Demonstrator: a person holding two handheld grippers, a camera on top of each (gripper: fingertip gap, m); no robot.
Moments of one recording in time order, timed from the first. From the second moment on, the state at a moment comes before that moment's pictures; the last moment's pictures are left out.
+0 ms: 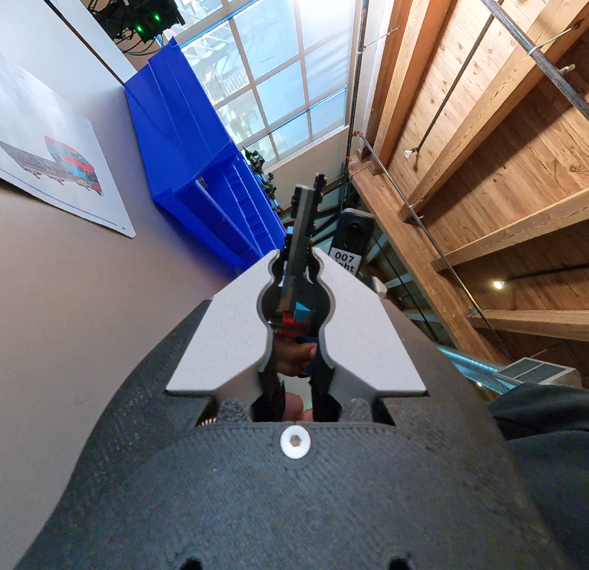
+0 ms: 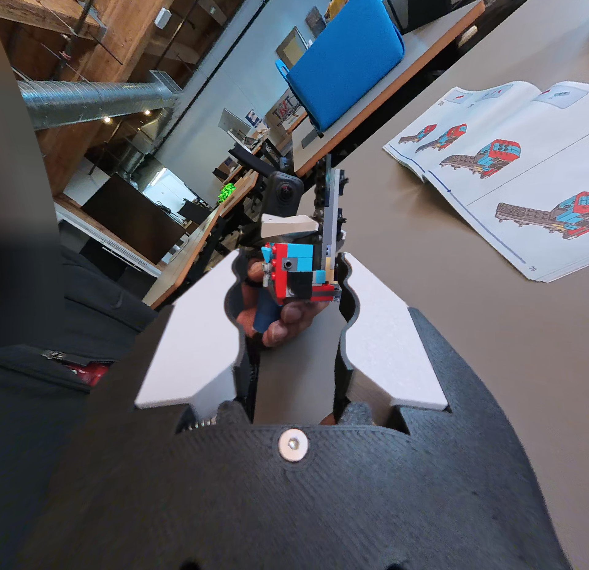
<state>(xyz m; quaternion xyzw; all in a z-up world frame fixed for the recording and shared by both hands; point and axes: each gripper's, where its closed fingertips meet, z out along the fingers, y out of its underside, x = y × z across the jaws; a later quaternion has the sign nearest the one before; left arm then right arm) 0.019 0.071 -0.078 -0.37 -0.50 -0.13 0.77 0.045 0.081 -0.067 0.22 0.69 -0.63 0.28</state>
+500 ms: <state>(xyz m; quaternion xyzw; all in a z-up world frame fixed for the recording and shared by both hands) 0.035 0.094 -0.075 -0.46 -0.43 -0.13 0.77 0.063 0.100 -0.081 0.20 0.71 -0.62 0.28</state>
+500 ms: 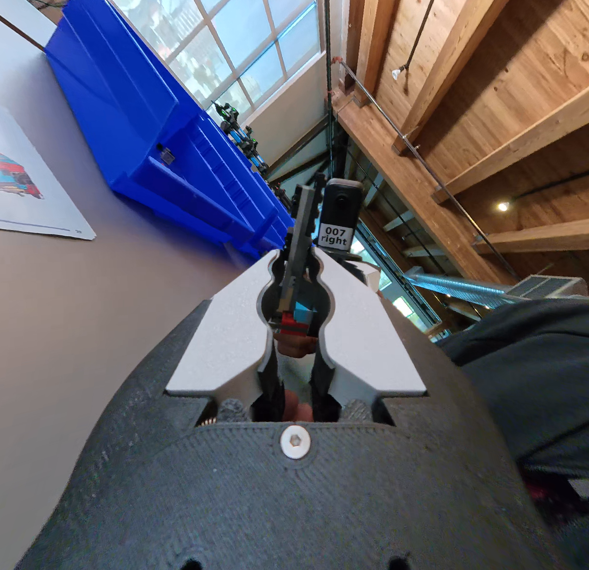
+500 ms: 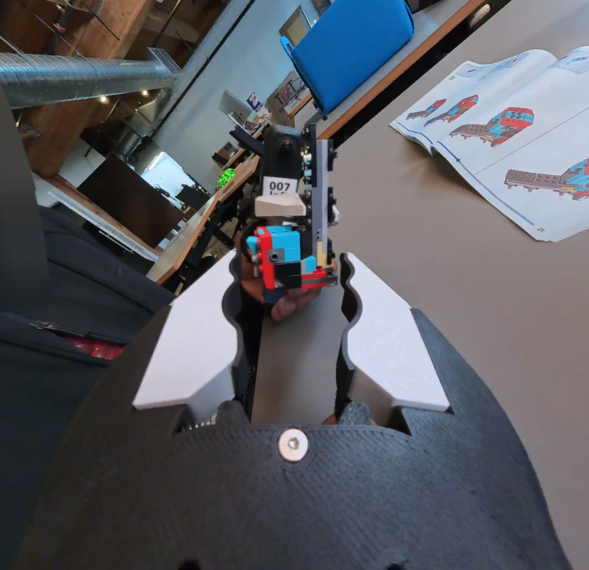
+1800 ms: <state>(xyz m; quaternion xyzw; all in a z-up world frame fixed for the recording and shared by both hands) 0.052 0.182 -0.079 -0.60 -0.43 -0.18 0.66 0.081 0.171 -0.083 0.26 0.65 -0.62 0.36</state>
